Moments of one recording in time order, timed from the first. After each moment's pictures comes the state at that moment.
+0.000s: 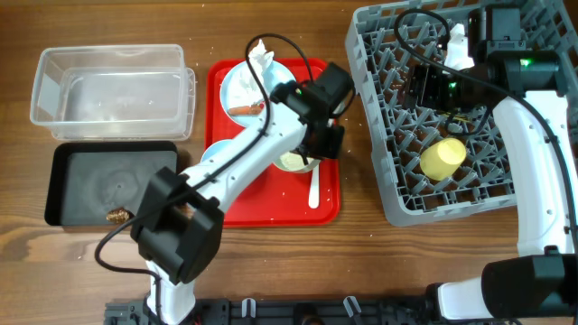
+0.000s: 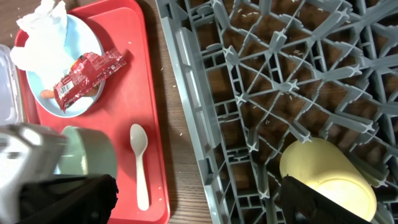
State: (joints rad) left arm -0.70 1.98 1.67 -1.04 0.14 -0.38; right arm 0.01 1.62 1.64 -1.20 -0.22 0.20
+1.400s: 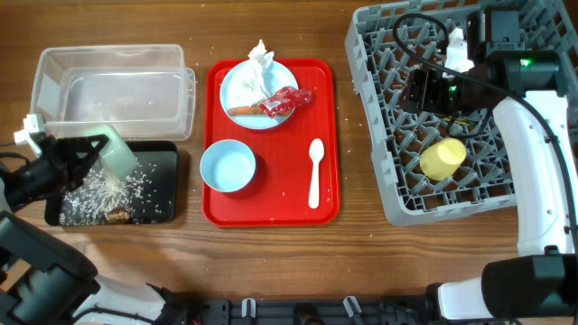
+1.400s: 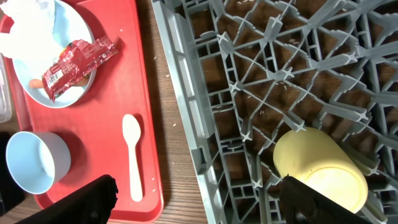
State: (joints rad) left arm 0.85 1.78 1.28 -1.35 1.24 0.42; right arm 0.01 1.62 1.64 -1.24 -0.20 0.18
